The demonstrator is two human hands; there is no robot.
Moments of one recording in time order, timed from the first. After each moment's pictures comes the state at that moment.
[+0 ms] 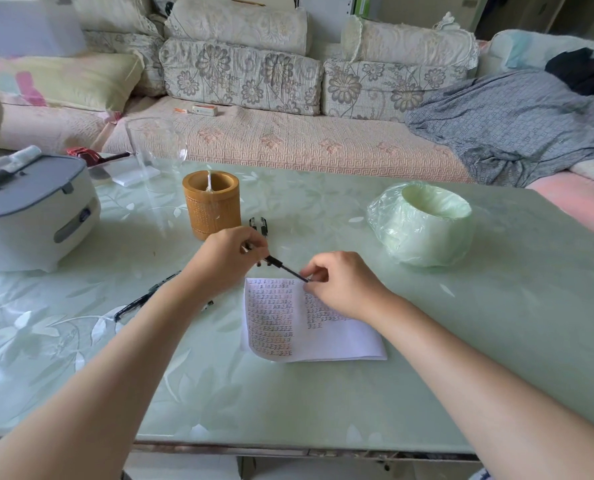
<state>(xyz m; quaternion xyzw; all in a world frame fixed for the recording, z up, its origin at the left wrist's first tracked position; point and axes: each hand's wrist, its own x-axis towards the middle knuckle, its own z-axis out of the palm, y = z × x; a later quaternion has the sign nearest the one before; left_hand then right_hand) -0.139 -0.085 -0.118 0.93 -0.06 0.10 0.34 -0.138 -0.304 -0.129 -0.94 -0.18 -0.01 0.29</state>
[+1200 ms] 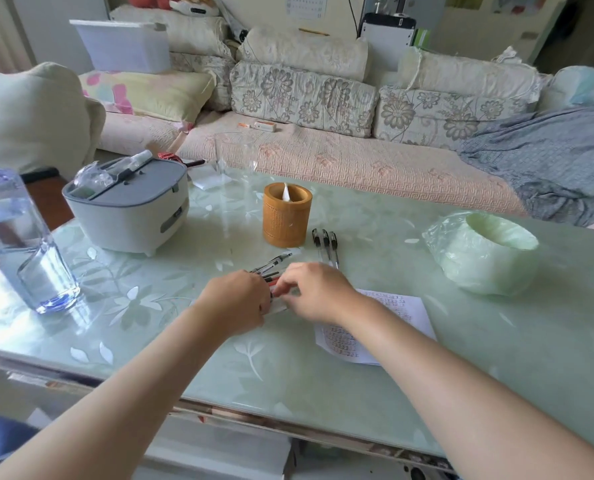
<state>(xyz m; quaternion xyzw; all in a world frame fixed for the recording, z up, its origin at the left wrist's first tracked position) -0.219 -0.014 -0.119 1.00 -0.04 -0.01 0.01 -0.158 -0.171 -0.123 -0.92 -0.36 0.02 0.17</state>
